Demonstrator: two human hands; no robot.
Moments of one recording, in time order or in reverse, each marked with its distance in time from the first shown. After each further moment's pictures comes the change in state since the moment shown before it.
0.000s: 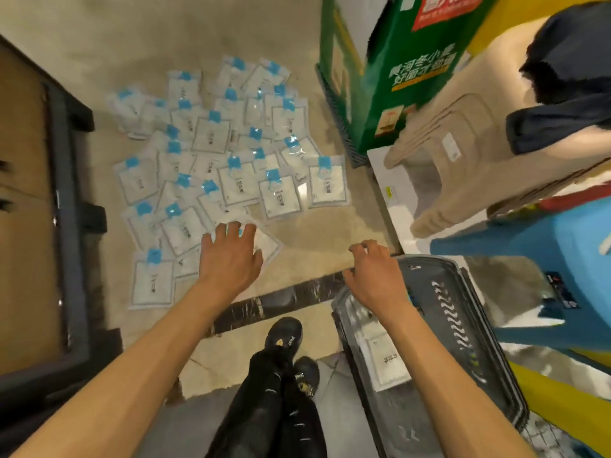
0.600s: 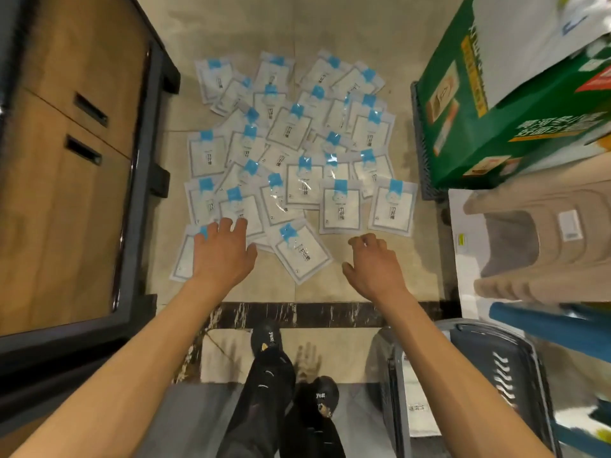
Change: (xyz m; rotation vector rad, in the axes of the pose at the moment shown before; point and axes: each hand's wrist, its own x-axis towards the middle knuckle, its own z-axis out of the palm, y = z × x) left_hand 0.023 -0.189 0.018 -0.185 -0.085 -0.333; right_hand 0.113 -0.180 -0.005 -0.153 -0.109 -0.228
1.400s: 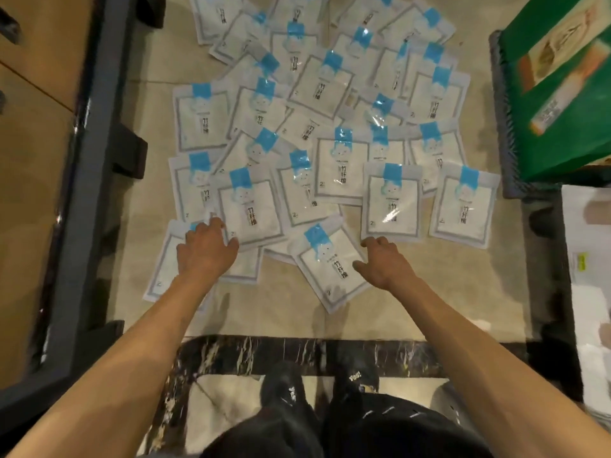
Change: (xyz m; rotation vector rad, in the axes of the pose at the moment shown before) left_hand 0.235 -0.130 0.240 -0.320 -0.155 -0.264; right_hand 0.275 -0.032 0.222 0.131 -0.233 0.110
